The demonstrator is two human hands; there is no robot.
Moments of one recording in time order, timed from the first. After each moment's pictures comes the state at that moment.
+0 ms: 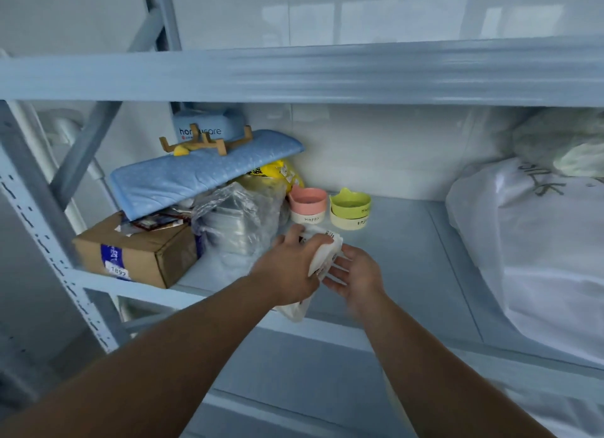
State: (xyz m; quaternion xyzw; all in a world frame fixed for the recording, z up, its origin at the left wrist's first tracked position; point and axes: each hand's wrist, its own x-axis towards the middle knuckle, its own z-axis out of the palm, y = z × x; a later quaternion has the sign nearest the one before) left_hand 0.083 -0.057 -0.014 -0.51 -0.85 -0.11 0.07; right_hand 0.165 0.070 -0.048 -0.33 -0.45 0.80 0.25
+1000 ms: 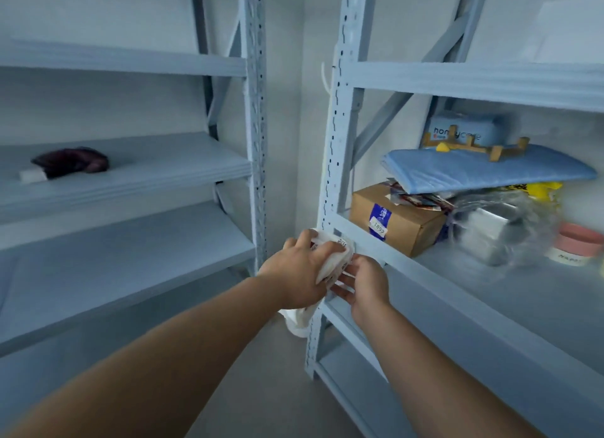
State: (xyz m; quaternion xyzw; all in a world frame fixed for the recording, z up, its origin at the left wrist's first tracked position) left_hand 0.096 -0.499 -0.024 -0.24 -0.96 -0.10 0.10; right_hand 0.085 -0.348 -0.056 -0.19 -0.59 0.79 0.01
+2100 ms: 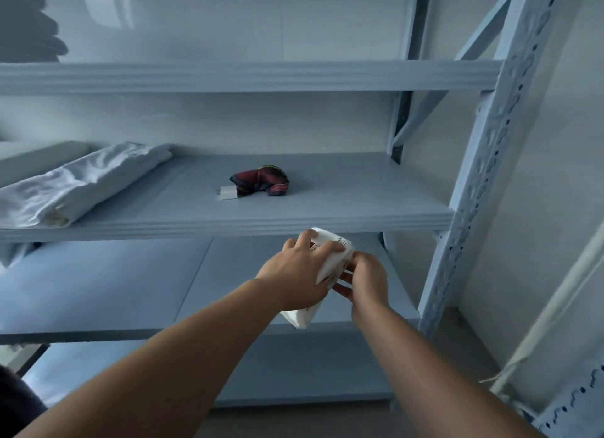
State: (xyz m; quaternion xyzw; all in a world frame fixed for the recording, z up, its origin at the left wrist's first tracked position) left_hand -0.071 -0.860 -0.021 0.07 -0.99 -0.06 0.13; right_hand -0.159 -0.746 -0.052 0.01 -0.58 0.79 -0.21
